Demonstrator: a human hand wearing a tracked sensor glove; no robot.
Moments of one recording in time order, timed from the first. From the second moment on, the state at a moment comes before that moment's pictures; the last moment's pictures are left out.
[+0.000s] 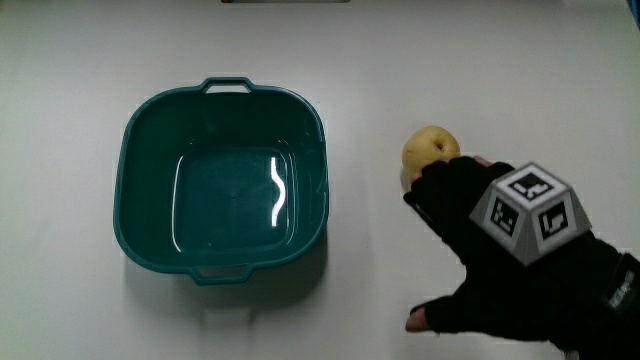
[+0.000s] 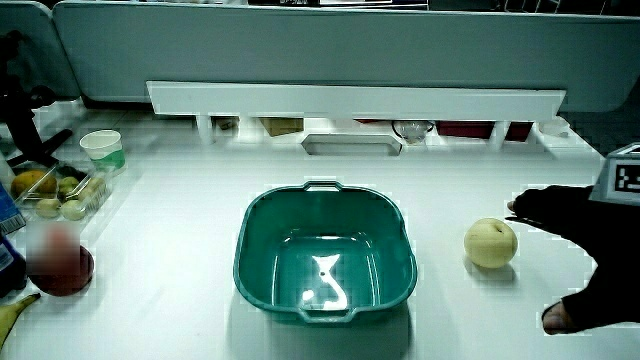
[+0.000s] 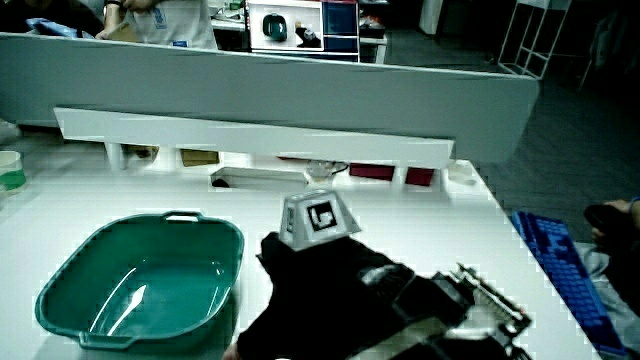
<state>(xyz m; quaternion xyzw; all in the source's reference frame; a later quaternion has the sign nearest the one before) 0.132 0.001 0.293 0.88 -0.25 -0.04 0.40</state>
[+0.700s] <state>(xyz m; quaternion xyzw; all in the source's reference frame) 0.160 -0.081 0.385 0.87 -0.13 -0.01 0.48</state>
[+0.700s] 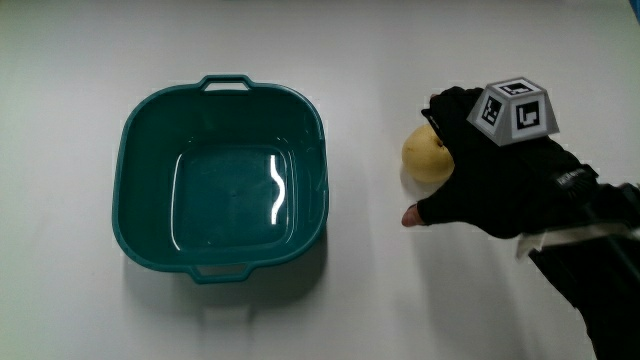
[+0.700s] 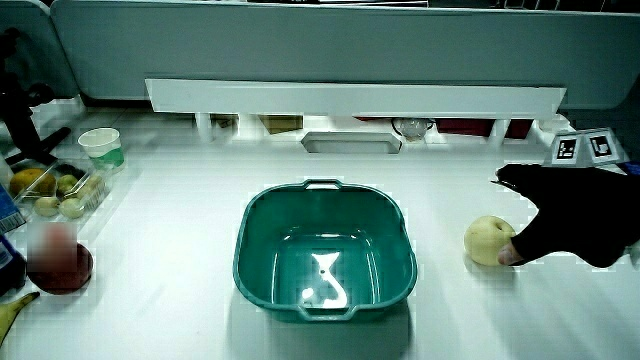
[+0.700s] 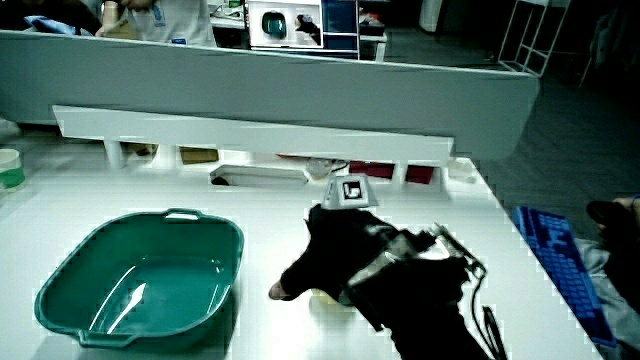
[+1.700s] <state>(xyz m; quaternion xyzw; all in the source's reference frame) 0.177 -0.114 0.488 0.84 -0.04 -0.01 0.54</state>
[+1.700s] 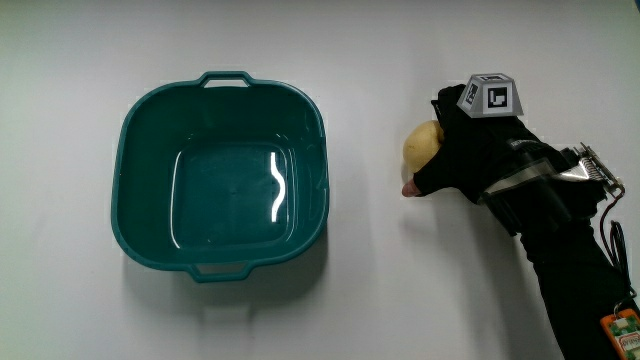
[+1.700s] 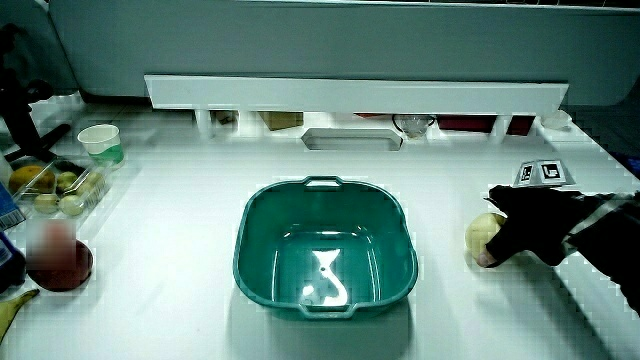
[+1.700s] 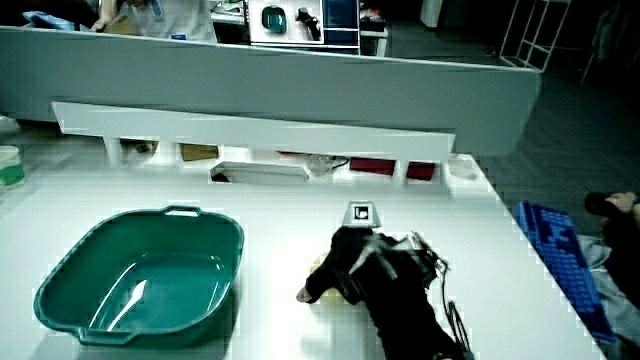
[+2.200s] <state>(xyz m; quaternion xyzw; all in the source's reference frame) 0.183 -0.117 0.487 0.86 -0.04 0.00 0.51</state>
